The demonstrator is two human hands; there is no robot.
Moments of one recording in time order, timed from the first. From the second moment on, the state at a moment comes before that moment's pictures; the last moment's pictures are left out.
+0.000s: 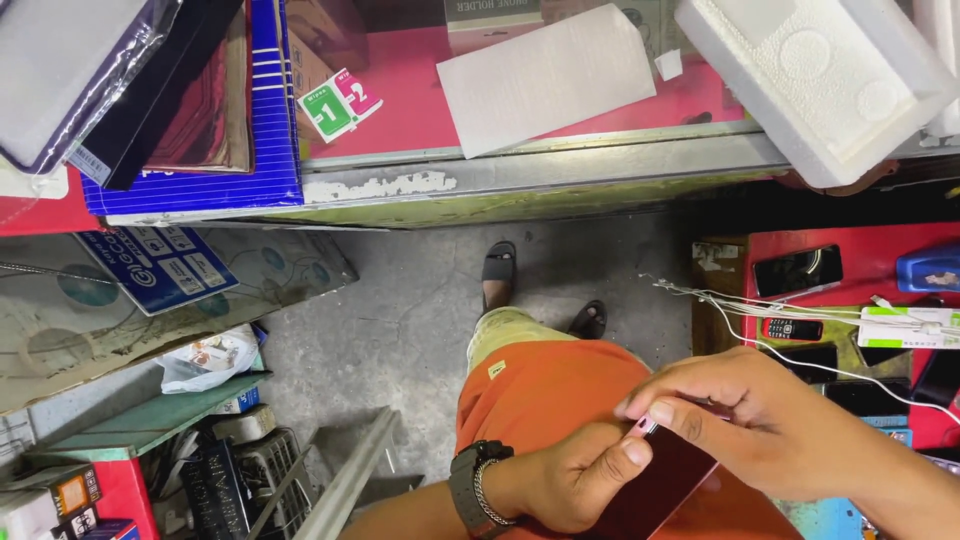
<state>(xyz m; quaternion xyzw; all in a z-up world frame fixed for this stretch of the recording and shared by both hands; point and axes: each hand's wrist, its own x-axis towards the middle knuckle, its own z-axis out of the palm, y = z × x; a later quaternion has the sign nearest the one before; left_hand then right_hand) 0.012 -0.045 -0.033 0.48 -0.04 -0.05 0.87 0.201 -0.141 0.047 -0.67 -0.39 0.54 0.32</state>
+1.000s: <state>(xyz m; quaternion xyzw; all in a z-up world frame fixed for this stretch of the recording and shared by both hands) 0.031 -0.016 -0.026 -0.01 0.05 -0.04 1.00 0.177 -0.229 -0.014 -0.60 -0.12 0.59 0.52</state>
